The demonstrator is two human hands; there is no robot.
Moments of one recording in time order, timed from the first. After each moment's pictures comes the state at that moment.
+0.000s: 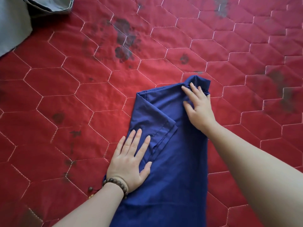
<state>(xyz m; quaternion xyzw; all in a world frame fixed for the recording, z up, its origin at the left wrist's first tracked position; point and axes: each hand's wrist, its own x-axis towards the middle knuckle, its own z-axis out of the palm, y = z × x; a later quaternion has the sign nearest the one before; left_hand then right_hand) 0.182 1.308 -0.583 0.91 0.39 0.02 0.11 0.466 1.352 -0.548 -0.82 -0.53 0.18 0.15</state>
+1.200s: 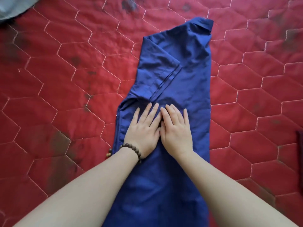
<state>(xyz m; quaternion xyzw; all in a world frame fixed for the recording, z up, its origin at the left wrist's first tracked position) 0.147 1.201 -0.562 0.92 0.35 -0.07 0.12 0.271 1.138 -0.566 -0.78 -0.60 0.06 0.14</state>
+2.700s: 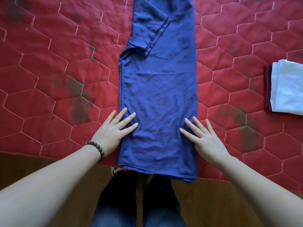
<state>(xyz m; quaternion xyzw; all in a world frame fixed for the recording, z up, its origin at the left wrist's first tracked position) -0.039 1.088 -0.519 0.98 0.17 -0.11 0.09 0.258 0.875 -0.514 -0.69 -0.70 0.18 -0.06</state>
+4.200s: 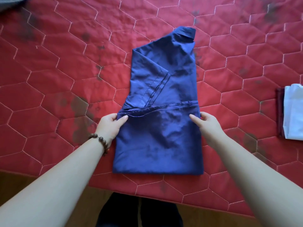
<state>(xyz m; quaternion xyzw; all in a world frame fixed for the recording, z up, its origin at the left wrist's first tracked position) 0.004 1.155 -0.537 0.48 0.60 0.14 0.62 0.291 1.011 -0.520 -0.80 -0.14 0.46 0.37</state>
